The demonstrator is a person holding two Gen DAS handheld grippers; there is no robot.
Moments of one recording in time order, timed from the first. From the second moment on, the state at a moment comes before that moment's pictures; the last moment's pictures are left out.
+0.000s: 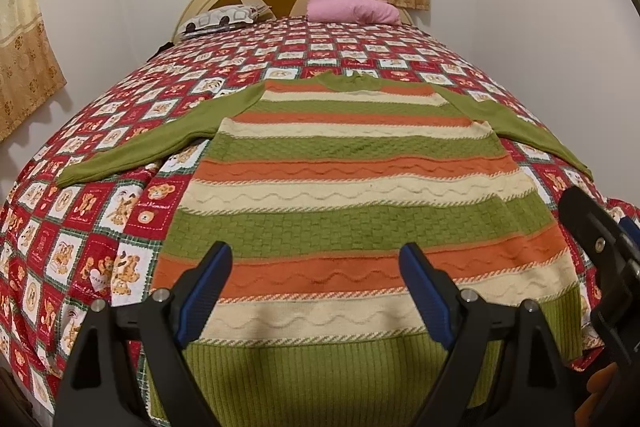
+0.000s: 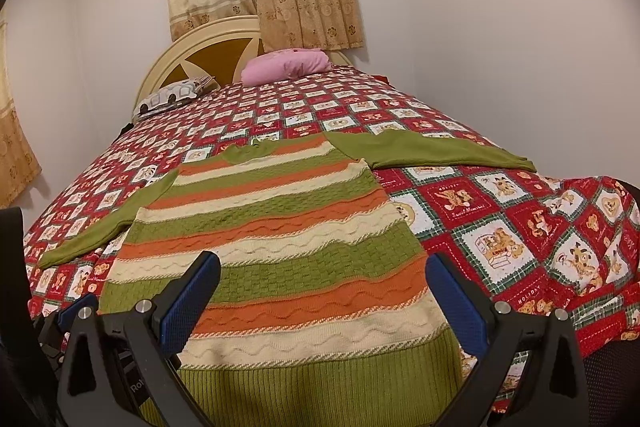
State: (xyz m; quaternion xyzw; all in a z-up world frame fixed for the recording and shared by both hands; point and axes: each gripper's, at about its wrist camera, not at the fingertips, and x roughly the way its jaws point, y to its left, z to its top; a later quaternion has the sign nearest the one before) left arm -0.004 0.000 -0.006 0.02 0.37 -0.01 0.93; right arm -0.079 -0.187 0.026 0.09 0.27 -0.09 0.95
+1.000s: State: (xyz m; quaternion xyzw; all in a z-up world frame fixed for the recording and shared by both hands) left arm -0.006 0.001 -0.007 0.02 0.37 -0.01 0.93; right arm -0.079 -0.187 0.022 0.10 0.28 -0.08 0.95
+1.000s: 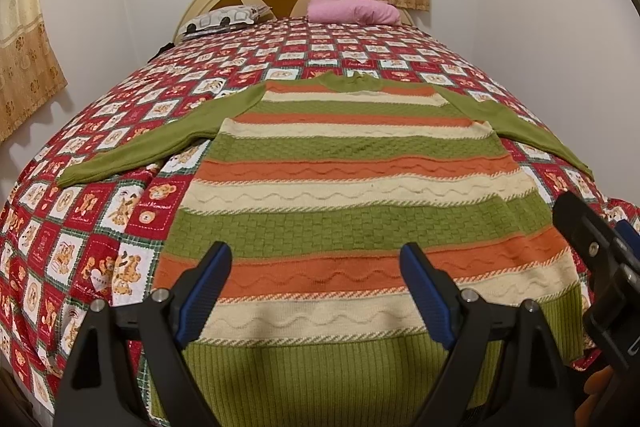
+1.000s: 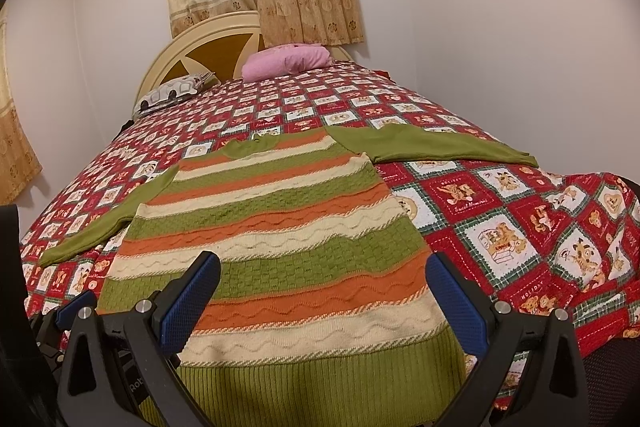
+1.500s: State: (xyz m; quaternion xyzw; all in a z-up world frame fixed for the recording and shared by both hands) left arm -0.006 0.002 -0.008 0.02 0.37 -0.01 0.93; right arm -0.076 -0.188 0.020 0.09 0.28 -0.08 0.95
